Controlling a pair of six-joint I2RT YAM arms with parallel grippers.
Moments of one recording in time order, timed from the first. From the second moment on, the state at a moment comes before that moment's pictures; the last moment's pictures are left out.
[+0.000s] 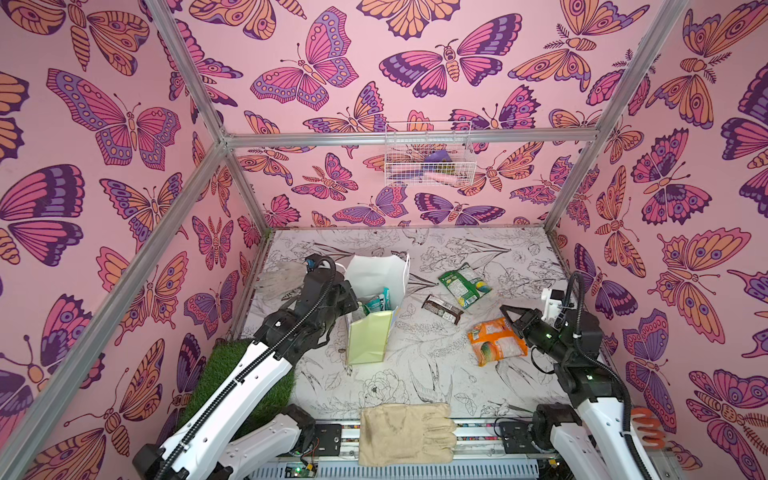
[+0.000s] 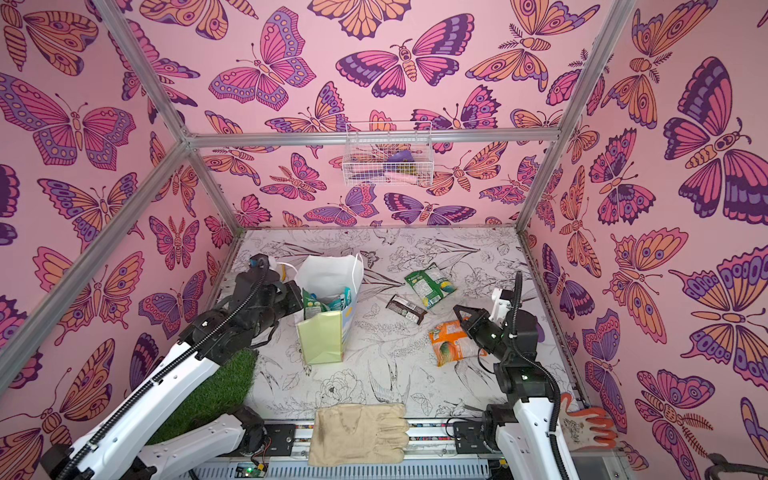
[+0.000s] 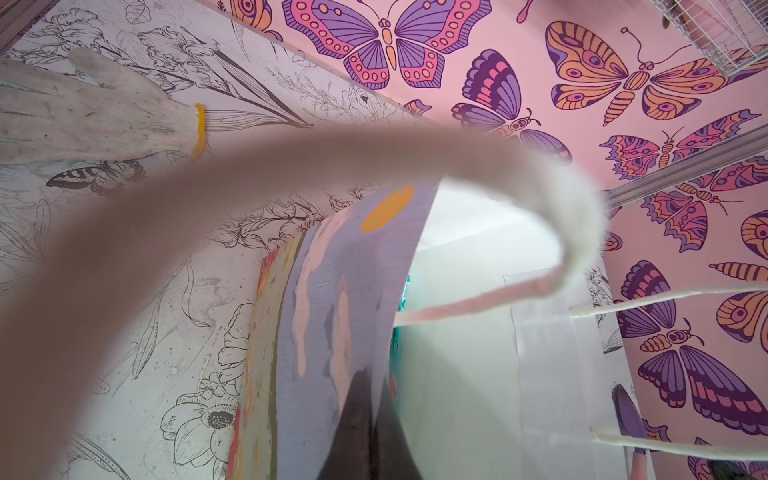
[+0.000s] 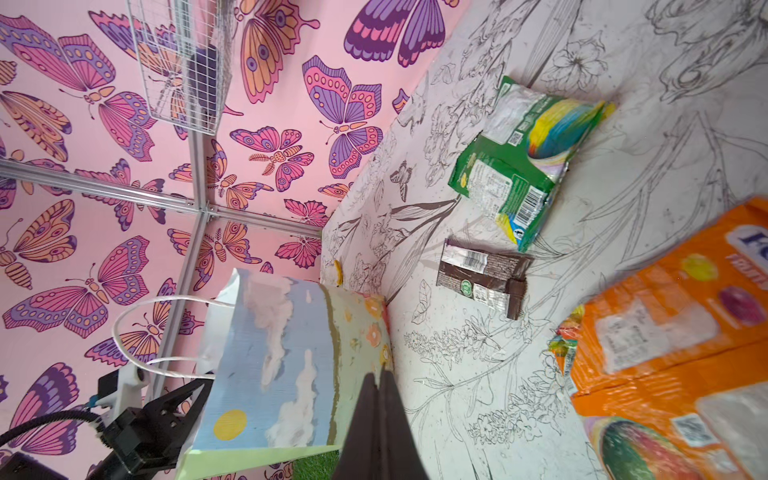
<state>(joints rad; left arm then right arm) -0.55 0.99 1.08 -0.73 -0.25 -0.75 0.00 0.56 0.46 -0.23 -0.54 1.00</state>
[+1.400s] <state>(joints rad) -0.55 1.00 1.08 -0.72 -0.25 -0.75 0.00 0.86 0.33 -0.49 -0.34 1.13</state>
